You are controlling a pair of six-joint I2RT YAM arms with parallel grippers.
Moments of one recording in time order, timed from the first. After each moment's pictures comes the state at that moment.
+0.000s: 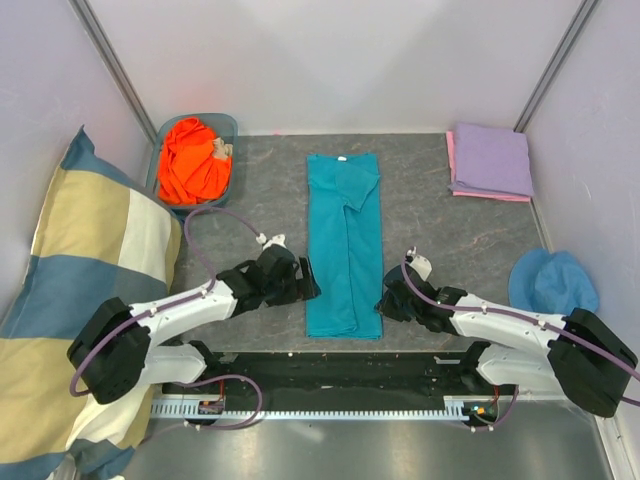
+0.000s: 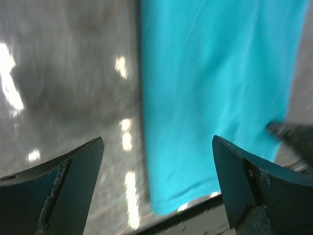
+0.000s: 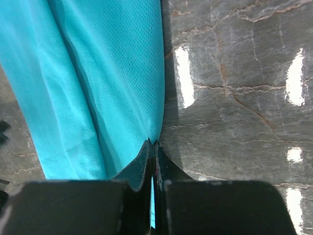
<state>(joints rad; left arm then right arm) -0.75 1.25 0.60 -0.22 -0.07 -0.86 0.86 1.14 0.44 -0.23 0.20 1.13</state>
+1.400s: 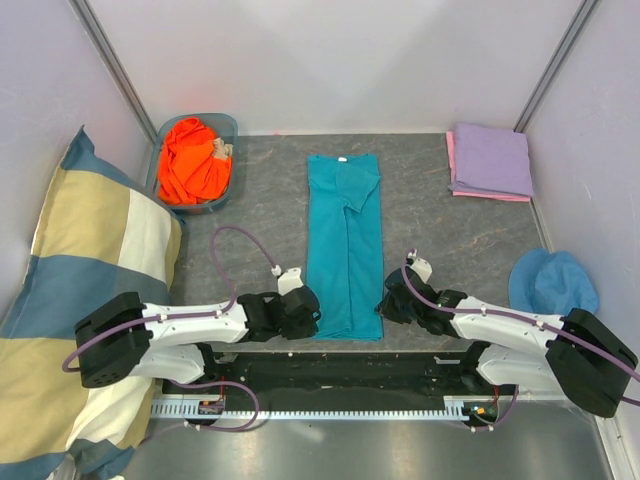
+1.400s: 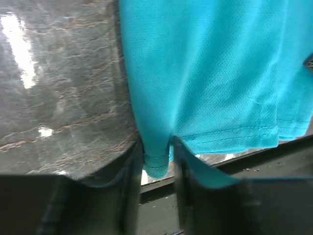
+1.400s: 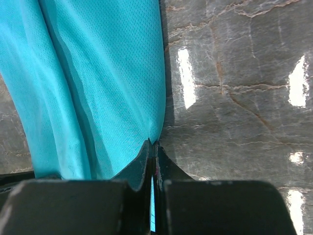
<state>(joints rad) -1.14 1.26 0.52 -0.29 -0.24 -1.15 0.86 1.14 0.40 -0.18 0.20 1.13</state>
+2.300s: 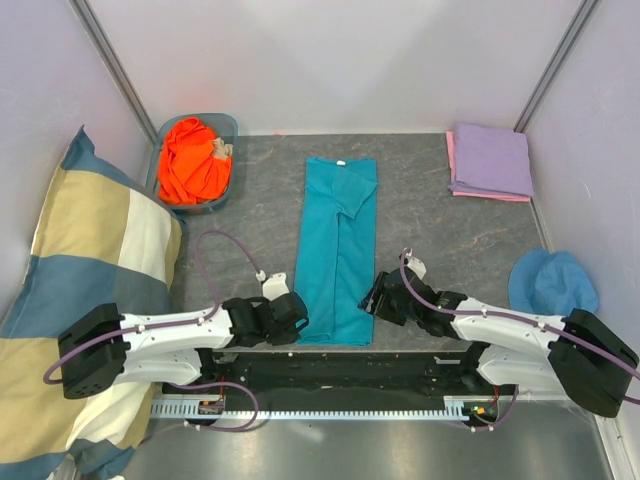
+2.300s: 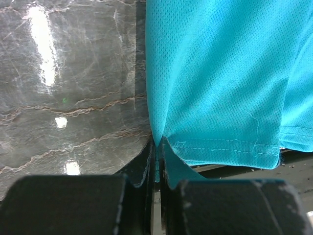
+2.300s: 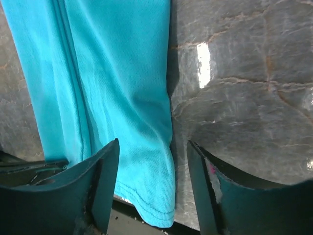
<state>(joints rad) -1.14 1.12 0.46 -0.46 -0.28 -1.19 0.88 1.14 0.40 -0.11 0.14 1.14</state>
